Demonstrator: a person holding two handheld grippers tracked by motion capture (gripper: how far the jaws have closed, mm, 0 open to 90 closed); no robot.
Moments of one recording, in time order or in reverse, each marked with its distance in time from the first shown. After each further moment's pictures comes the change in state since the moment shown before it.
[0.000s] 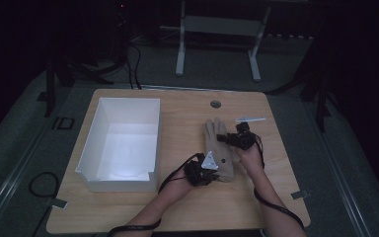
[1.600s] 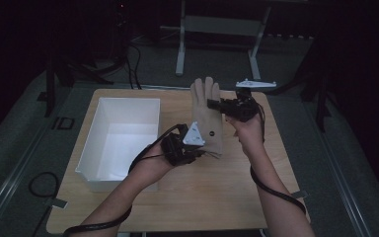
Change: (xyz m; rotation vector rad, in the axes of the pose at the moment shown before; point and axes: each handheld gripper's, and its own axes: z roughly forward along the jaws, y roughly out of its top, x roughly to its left) left arm 0.006 0.064 -0.153 0.015 0.137 0.072; right arm 0.097 0.109 -0.078 -0.223 0.109 -0.103
